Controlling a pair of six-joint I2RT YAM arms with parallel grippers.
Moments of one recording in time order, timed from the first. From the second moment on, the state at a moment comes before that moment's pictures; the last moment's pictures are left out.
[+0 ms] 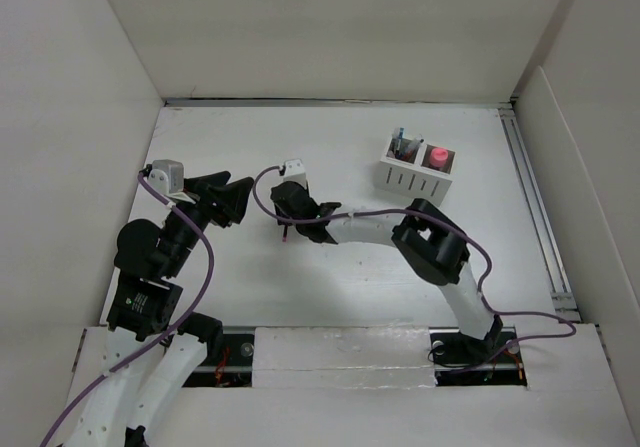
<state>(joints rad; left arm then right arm) -0.33 0.50 0.83 -0.19 0.14 -0.38 0.99 2.17 1.52 0.03 0.51 0.46</state>
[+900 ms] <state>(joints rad) -0.33 0.50 0.83 -0.19 0.14 -0.38 0.96 2.30 1.71 -0.15 0.50 0.59</state>
